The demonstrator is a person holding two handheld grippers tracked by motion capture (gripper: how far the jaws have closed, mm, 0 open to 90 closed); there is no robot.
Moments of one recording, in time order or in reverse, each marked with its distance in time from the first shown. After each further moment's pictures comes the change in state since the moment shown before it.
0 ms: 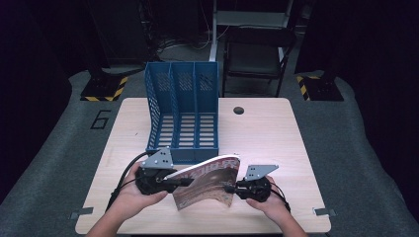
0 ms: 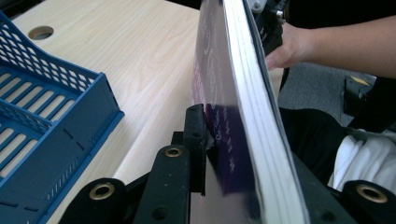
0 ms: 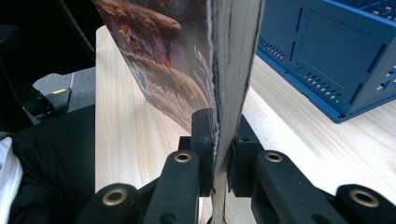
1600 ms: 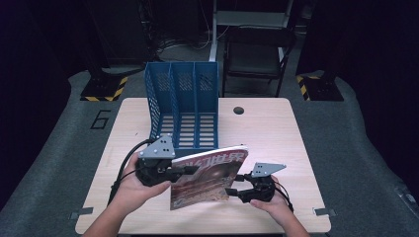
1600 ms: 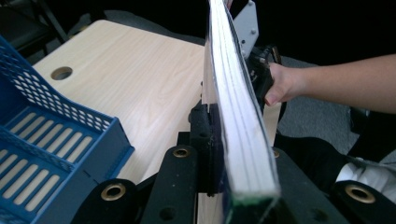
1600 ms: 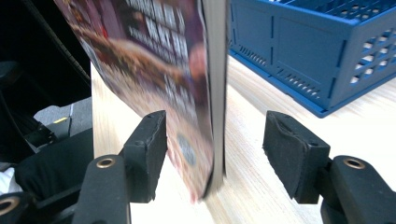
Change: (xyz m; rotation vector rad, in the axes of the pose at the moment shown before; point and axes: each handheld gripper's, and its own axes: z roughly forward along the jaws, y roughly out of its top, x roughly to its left) left arm -0.008 0.039 -0.024 -0.100 0.045 0.024; right arm -0.007 -0.007 -0.012 -0.080 -0.029 0.104
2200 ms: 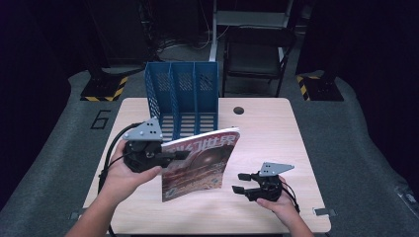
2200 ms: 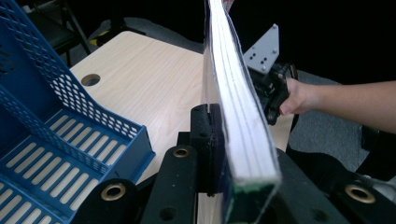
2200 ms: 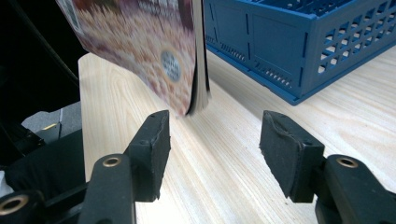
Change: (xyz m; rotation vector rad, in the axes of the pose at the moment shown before) left arm 0.017 0.021 -0.027 -0.020 0.040 -0.041; right arm -0.007 -0.007 -0.015 -0.004 -0.045 0.025
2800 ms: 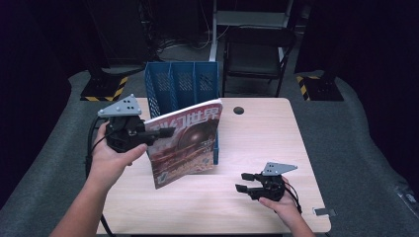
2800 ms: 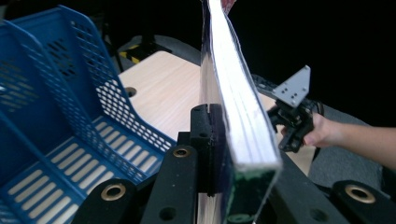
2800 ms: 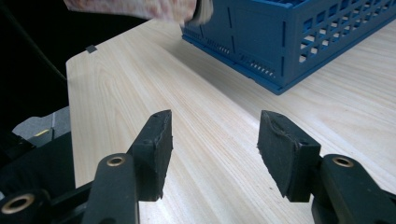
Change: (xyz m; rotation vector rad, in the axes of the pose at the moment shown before) left arm 0.033 0.016 -0.034 -0.087 0.117 -0.084; right arm -0.007 -0.007 -0.005 -0.007 -0.051 0.038
